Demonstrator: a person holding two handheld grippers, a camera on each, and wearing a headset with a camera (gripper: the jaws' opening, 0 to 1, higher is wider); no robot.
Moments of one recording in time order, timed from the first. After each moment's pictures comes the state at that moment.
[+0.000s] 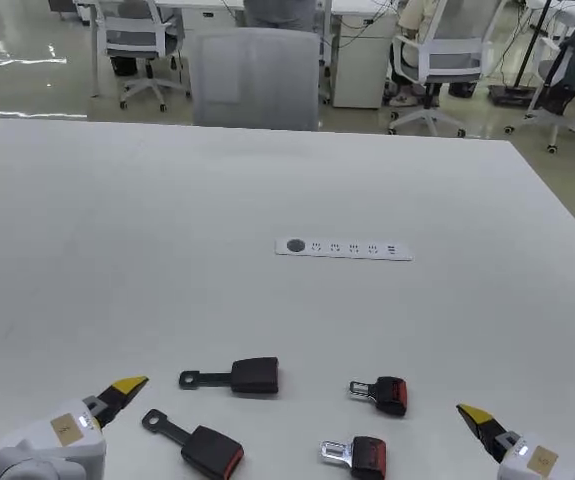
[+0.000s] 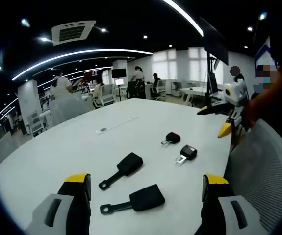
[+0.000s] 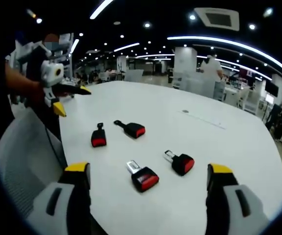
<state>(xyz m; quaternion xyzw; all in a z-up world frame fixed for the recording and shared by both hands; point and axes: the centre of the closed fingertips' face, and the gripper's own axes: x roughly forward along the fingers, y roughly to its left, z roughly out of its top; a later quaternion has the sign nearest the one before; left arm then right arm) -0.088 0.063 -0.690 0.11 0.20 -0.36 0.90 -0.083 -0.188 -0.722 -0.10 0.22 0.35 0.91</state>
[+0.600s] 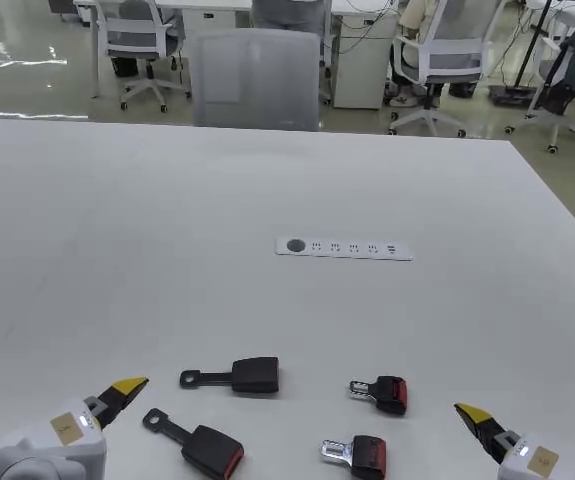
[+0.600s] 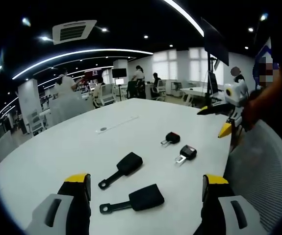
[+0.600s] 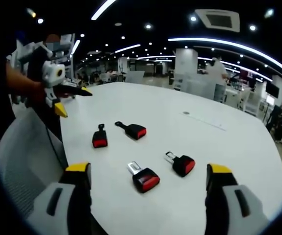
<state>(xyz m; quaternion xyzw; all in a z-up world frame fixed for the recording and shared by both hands) -0.091 0.063 -0.689 0.11 0.20 -0.36 0.90 -0.086 -0.188 -0.721 -0.10 0.21 0.35 0.91</state>
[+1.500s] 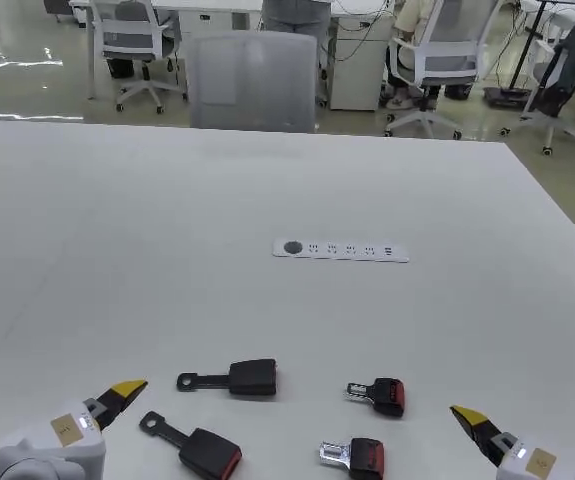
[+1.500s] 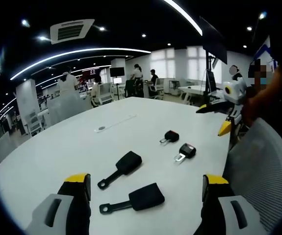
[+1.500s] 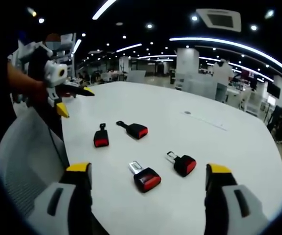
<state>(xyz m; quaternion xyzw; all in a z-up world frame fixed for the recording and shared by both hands) -0.089 0.062 -0.691 0.11 0.21 -0.37 0.90 -0.088 -0.185 -0.719 -0.11 0.21 0.36 0.90</state>
